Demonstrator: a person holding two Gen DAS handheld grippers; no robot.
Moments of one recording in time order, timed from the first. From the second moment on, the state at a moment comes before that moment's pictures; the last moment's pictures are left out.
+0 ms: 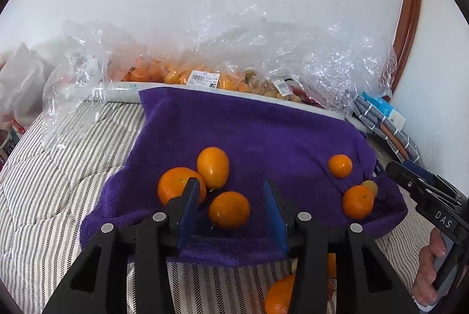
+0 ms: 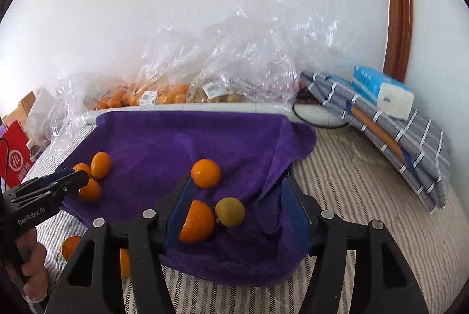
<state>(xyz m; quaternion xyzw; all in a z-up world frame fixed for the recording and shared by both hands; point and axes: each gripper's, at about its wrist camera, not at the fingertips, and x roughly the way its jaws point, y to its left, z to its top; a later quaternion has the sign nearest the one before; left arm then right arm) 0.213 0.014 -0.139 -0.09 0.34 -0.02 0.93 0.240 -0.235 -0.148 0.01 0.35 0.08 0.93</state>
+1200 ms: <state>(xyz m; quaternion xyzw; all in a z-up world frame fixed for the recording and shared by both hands) 0.126 0.089 -0.131 -0.12 0.33 0.05 0.93 0.134 -0.165 -0.155 0.02 0.42 0.11 0.90</state>
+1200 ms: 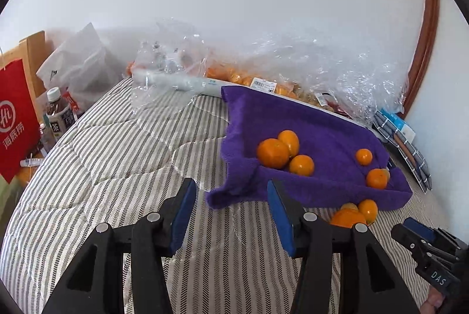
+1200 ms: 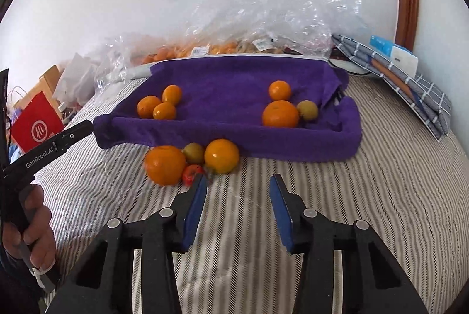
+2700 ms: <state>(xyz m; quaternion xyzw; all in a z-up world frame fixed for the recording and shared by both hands) 0.134 0.039 -0.152 -0.06 0.43 -0.09 0.90 0.148 -0.225 -0.170 0.08 0.42 0.10 0.90</state>
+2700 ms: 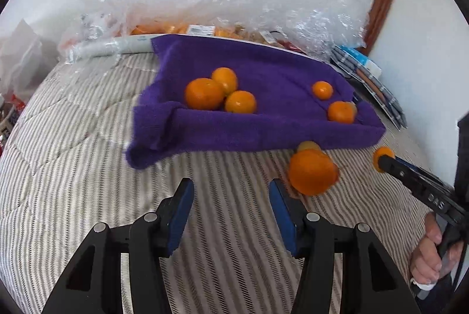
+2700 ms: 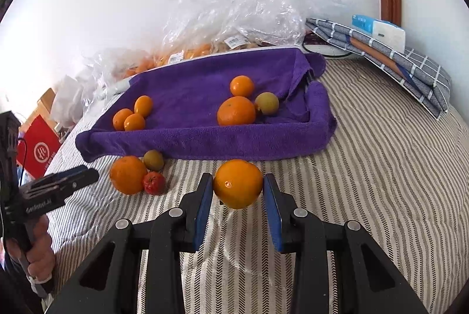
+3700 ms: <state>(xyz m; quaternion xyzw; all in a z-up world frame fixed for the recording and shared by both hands) 0.144 -0.002 -0.141 -0.07 0.38 -0.14 0.91 0.146 -0.234 -0.169 0.08 0.42 0.12 0.90</state>
